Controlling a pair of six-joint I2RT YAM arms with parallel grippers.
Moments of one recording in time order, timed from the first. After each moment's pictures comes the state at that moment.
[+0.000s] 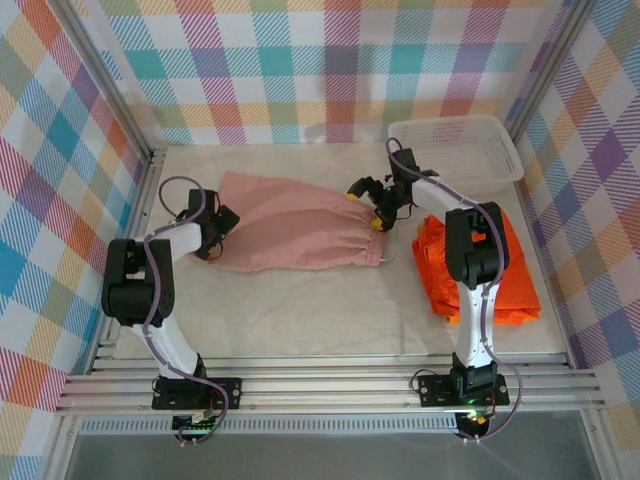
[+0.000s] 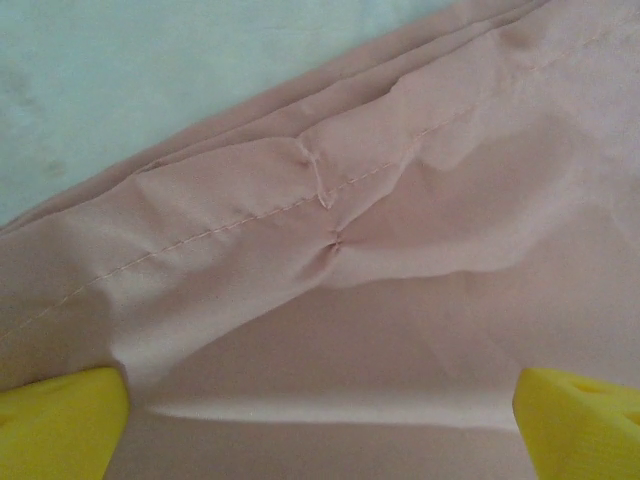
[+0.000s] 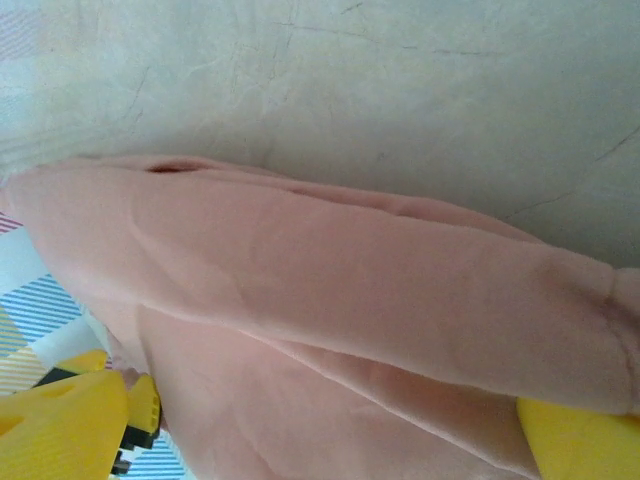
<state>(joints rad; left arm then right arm) -0.01 1.76 0.98 -0.18 -0.09 -0.88 0.27 2.15 1.63 -0.56 -0.55 0.92</state>
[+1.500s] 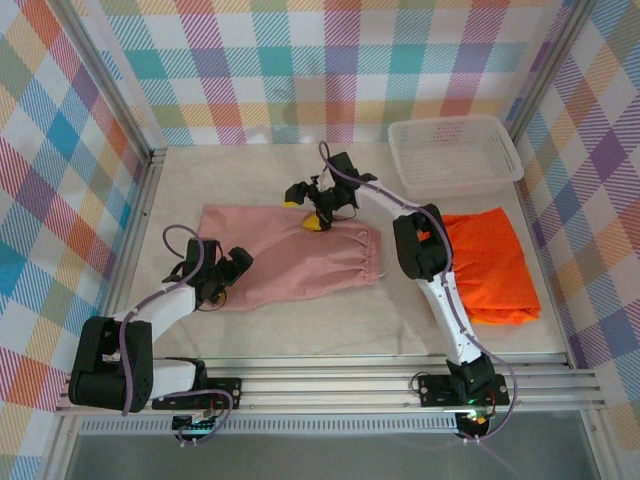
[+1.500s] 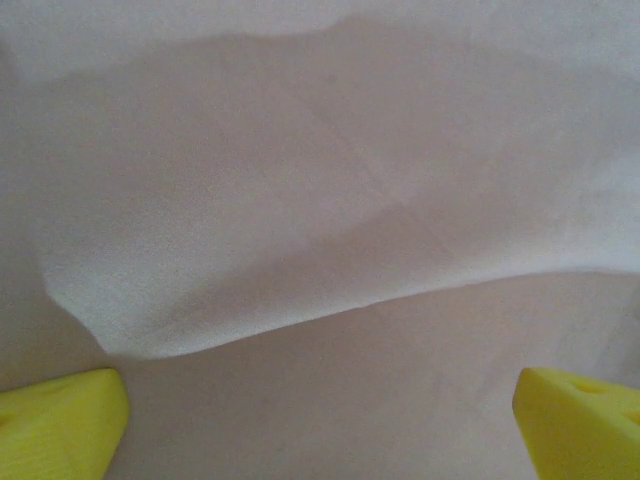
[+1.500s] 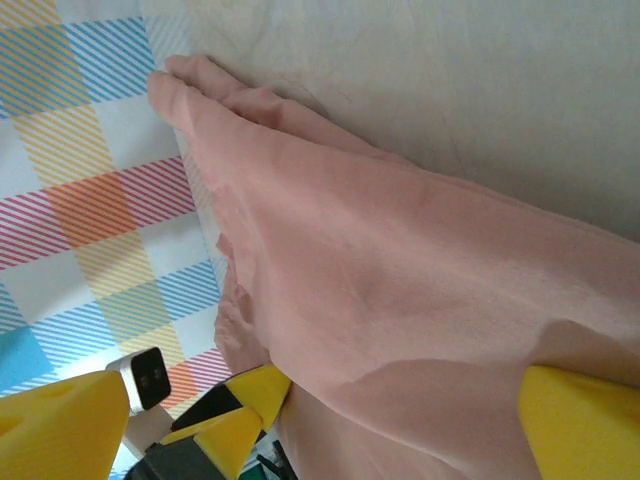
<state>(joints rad) -0.12 1.27 0.47 -0.11 0.10 -0.87 0.50 2.53 2.10 -0.48 -0.89 0.86</state>
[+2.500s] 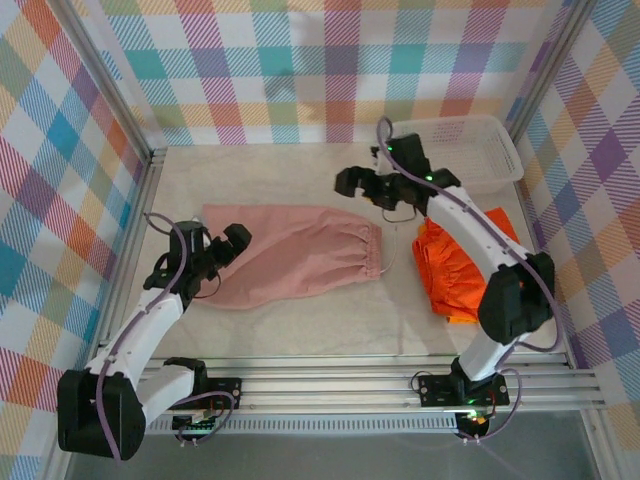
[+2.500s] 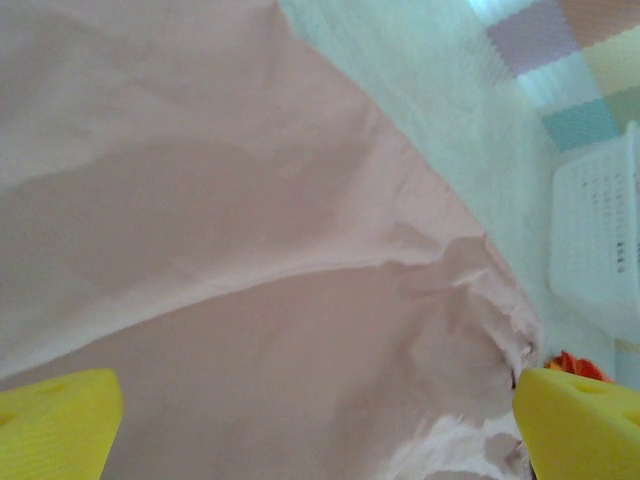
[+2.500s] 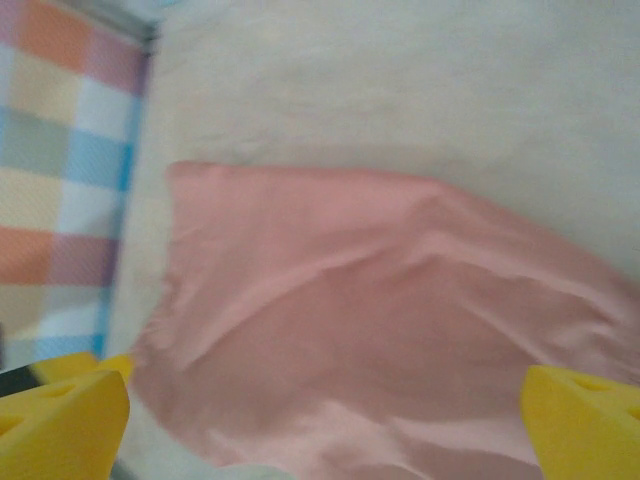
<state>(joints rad) -0.14 1.05 0.63 -0.27 0.19 -0.84 0.39 1.65 1.46 -0.61 -0.37 0.55</state>
